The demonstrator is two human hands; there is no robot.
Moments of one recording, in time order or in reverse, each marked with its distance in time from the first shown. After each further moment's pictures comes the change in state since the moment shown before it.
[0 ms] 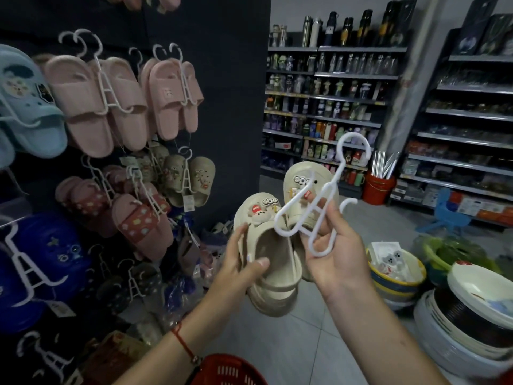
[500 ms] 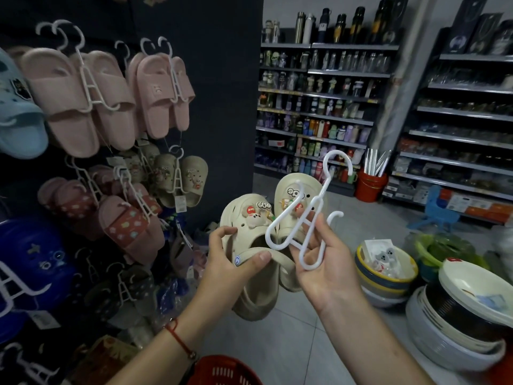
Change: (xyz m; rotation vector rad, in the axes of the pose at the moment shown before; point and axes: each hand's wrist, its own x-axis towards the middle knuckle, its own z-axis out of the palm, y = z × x) left_hand 0.019 0.004 -0.001 0.182 0.173 0.020; right_hand 0.015 0.011 -0.011 0.057 0.091 0.125
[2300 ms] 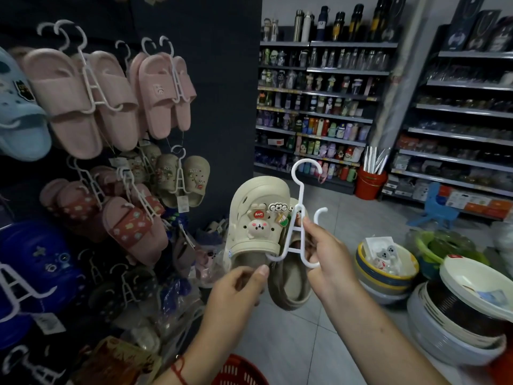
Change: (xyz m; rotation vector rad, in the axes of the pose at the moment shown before) left_hand -0.033 -0.004 -0.002 0.042 0.018 -0.157; right_hand 0.041 0.019 -0.018 -0.332 0.153 -0.126
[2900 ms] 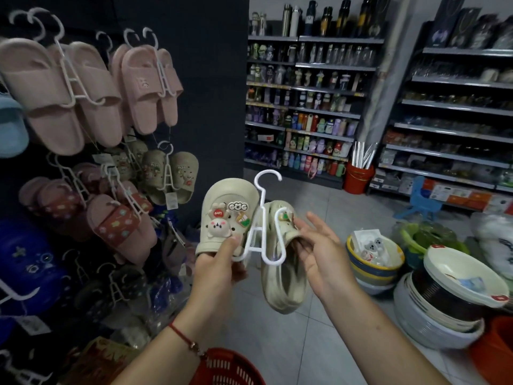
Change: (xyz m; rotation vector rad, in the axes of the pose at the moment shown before) left_hand 0.038 0.008 0.011 -0.563 0.152 -0.109; right_hand -0.003 -0.003 -0.019 0.087 0.028 -0.014
